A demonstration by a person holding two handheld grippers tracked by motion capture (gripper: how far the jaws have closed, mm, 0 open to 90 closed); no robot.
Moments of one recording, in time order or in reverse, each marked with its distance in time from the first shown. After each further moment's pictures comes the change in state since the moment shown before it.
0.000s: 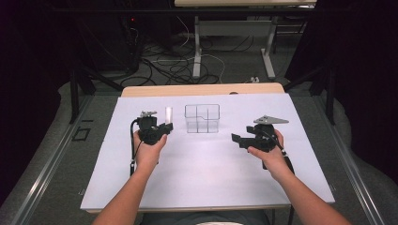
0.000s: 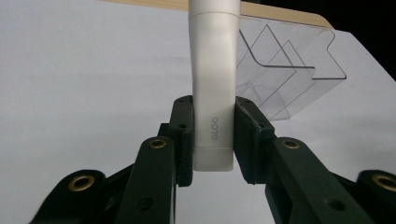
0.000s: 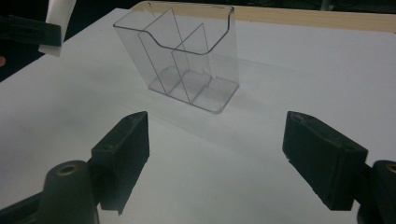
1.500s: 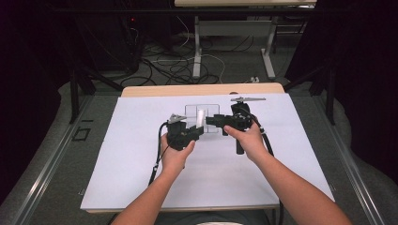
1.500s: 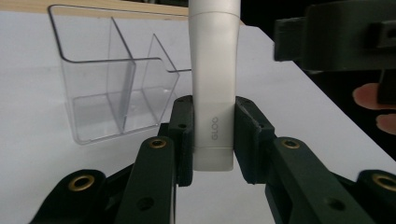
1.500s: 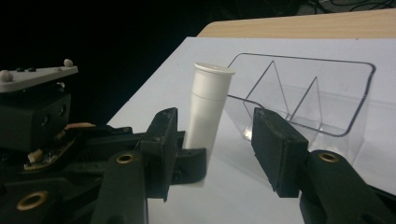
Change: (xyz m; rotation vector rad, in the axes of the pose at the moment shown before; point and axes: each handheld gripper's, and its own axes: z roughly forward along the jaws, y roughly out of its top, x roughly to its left) left arm -0.079 -0.016 0.021 -0.036 -0.235 0.087; right arm 0.048 0.067 0.041 0.023 0.247 0.183
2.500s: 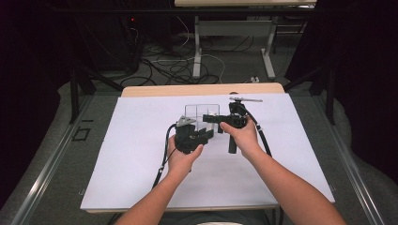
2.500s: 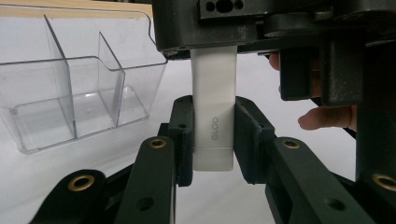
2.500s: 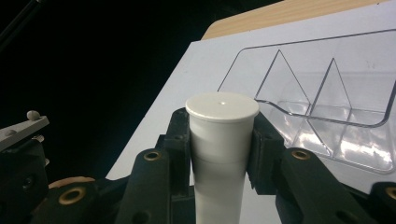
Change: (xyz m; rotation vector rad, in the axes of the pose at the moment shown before) left arm -0.024 -0.003 0.003 0.008 -0.078 0.049; right arm -0.009 -0.002 0.019 -0.010 0.048 0.207
